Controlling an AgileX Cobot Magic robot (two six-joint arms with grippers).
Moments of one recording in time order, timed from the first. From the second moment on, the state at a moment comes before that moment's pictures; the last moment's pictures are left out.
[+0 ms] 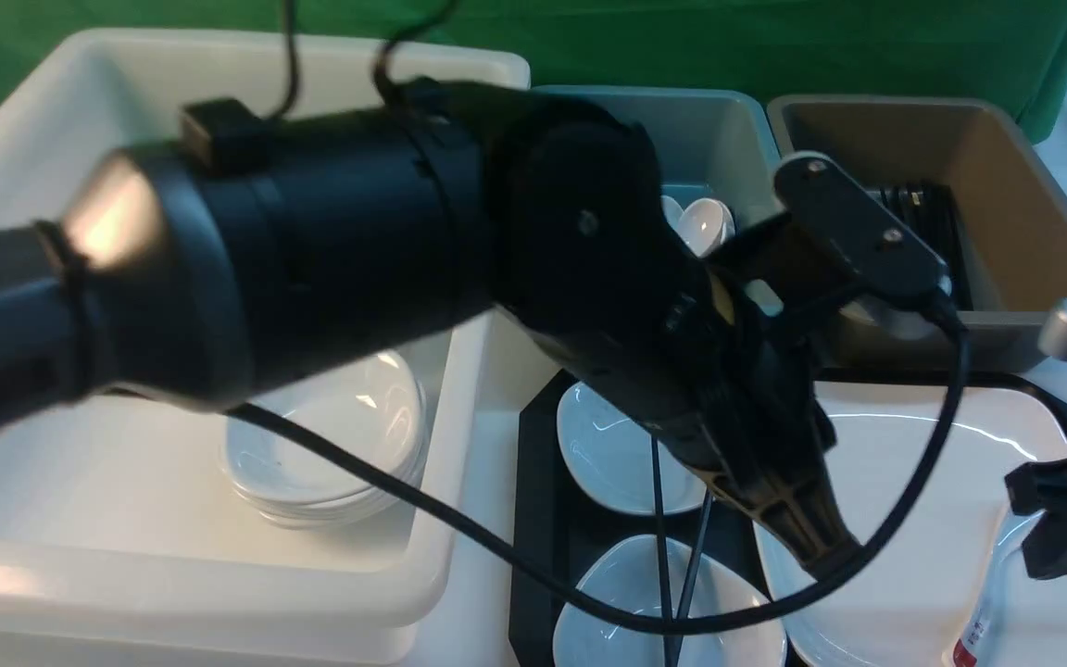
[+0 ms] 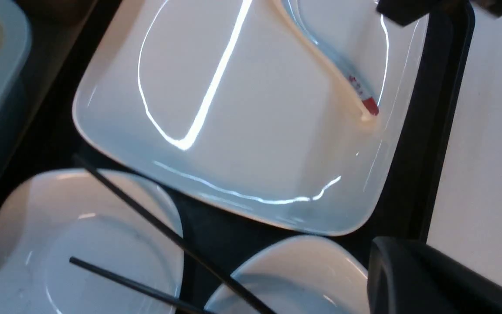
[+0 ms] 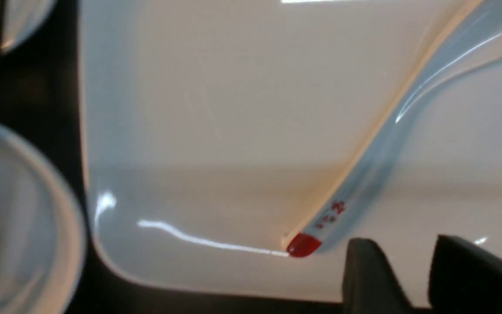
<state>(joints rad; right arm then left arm) 0.05 1.35 -0.84 0.15 0.81 0.05 -0.91 1.71 -1.44 -0.31 0.76 0.49</state>
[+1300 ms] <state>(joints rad) 0.05 1.40 -1.00 0.30 0.72 -0.08 -0.77 1.68 -1.44 -0.22 0.46 0.31</state>
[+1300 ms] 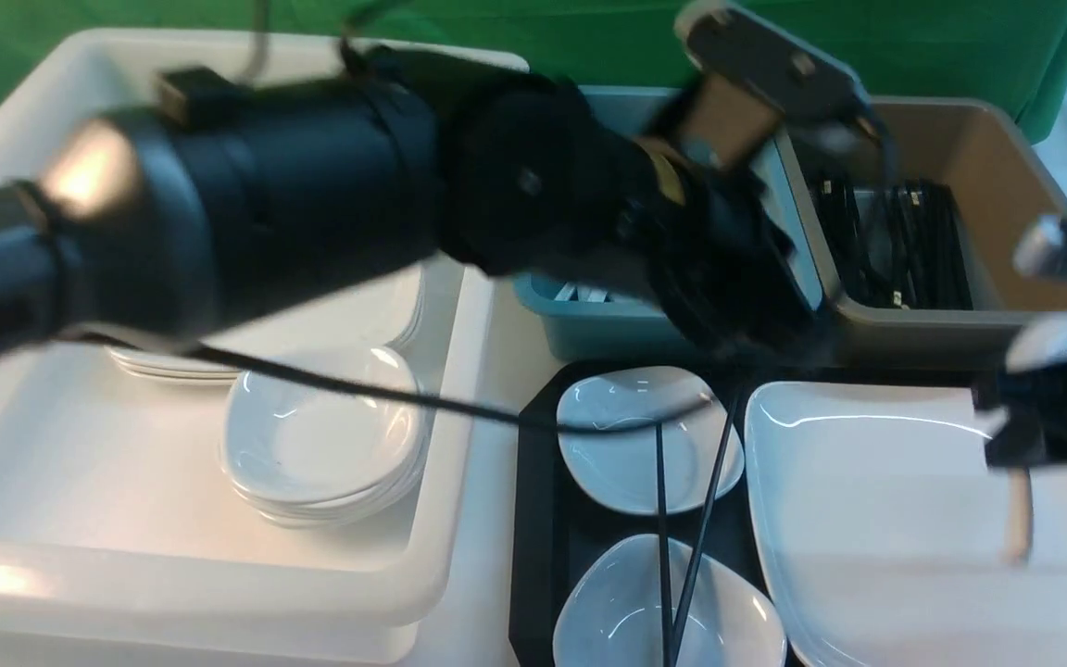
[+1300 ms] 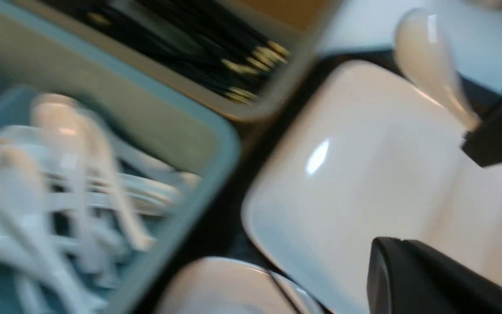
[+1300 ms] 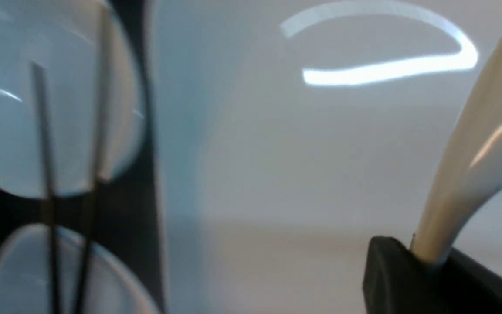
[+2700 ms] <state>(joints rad) 0.28 1.76 -1.86 0.24 1.16 -0.09 -0.51 1.61 -1.44 -0.21 0.86 0.14</state>
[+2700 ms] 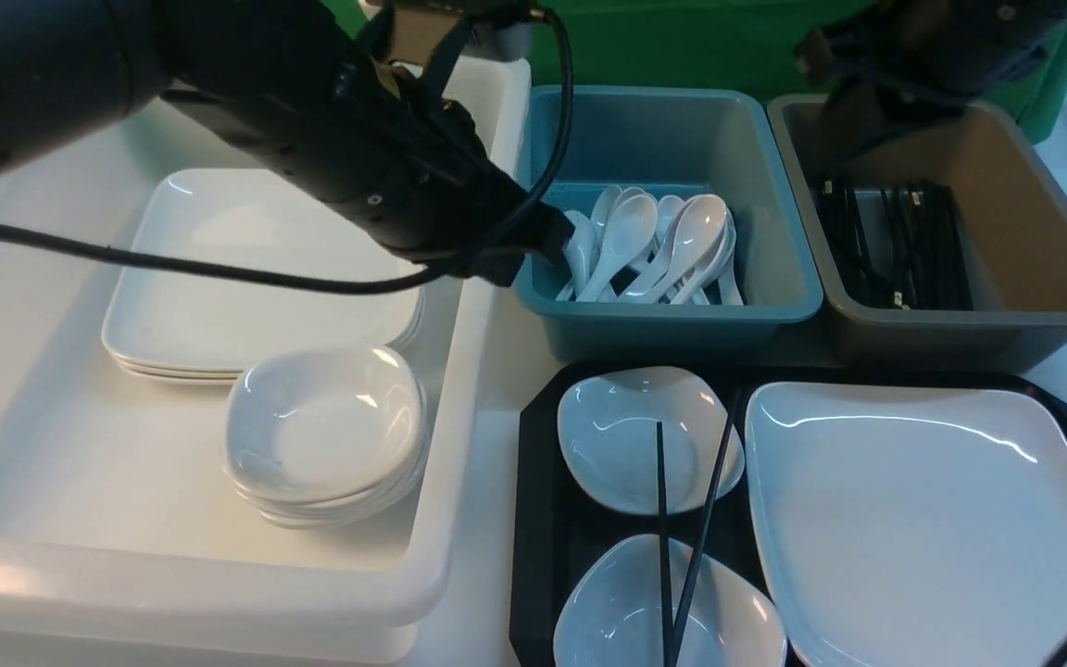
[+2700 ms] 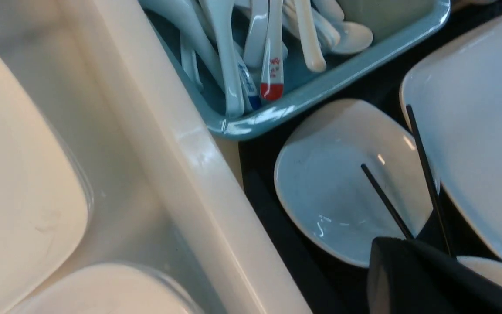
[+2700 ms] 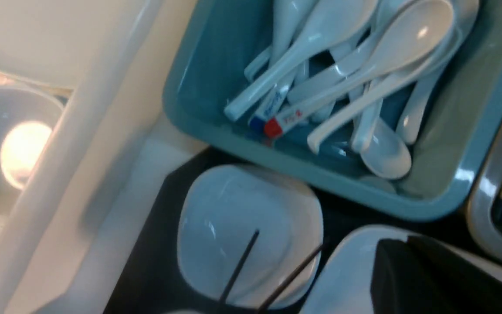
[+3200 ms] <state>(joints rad) 0.57 1.49 -1.01 0.27 0.78 0.09 -0.64 1.61 -1.44 -0.08 0.96 0.10</state>
